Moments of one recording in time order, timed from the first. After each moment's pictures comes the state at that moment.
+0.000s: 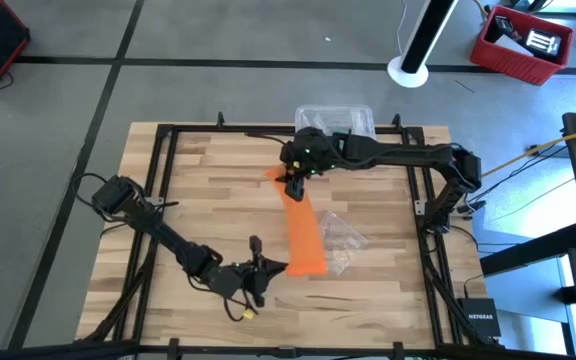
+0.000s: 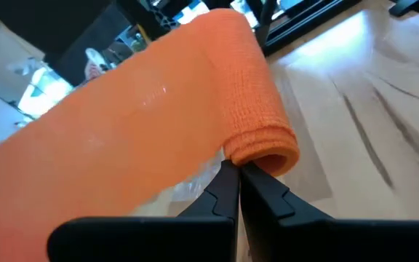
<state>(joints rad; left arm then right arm) -0.61 1.78 0.89 0.59 -0.85 0.38 -0.19 1.72 1.49 -0.46 -0.12 0.08</state>
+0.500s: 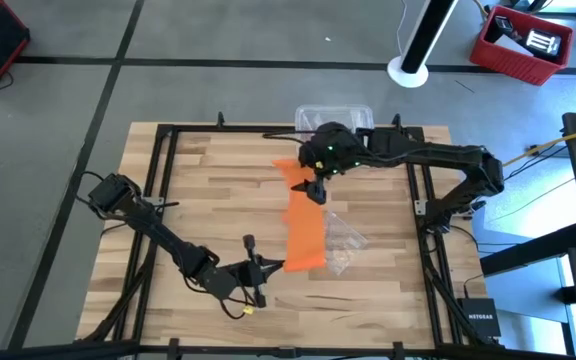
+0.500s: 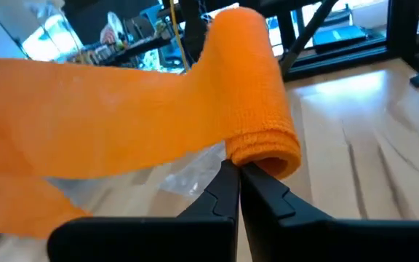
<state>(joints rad) -0.63 1.74 0.91 0.57 -0.92 0.08 -0.18 1.55 1.49 -0.64 -0.18 0.03</state>
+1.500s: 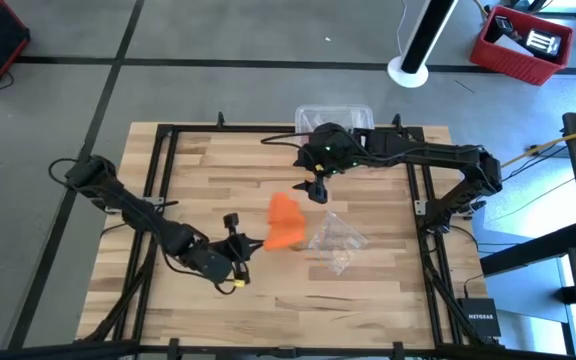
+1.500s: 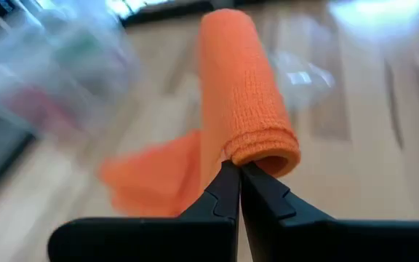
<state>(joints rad) -0.57 1.46 0.91 -0.15 -0.81 -0.28 -0.18 1.57 1.49 -0.65 -0.14 -0.12</state>
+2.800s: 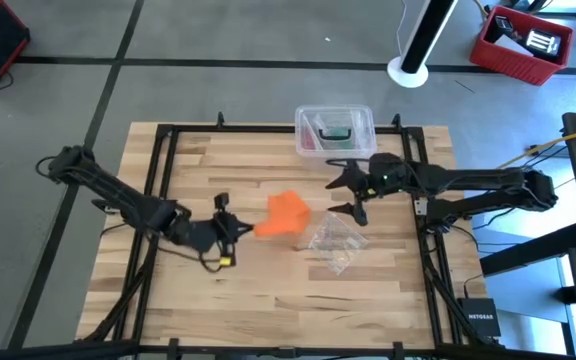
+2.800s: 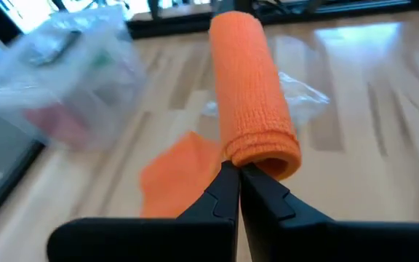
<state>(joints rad) -0.47 1.21 0.90 -0.30 -0.67 -0.19 -0.16 1.04 0.69 -0.11 -0.24 -0.02</state>
